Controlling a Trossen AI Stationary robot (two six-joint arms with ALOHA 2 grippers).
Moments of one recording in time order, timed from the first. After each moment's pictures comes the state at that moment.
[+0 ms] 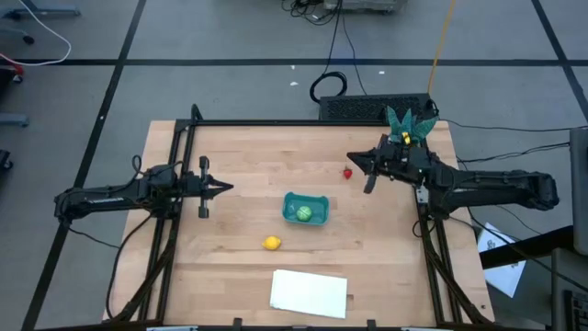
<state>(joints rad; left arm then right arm) 0.16 0.22 0.12 0.05 0.12 0.24 -0.22 0.80 0.42 0.36 0.13 0.13</state>
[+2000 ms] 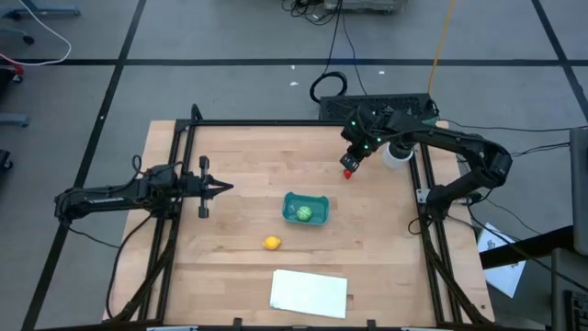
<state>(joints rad) 0.16 0.22 0.12 0.05 0.12 0.26 -0.55 1.46 1.14 -0.85 -0.16 0.15</state>
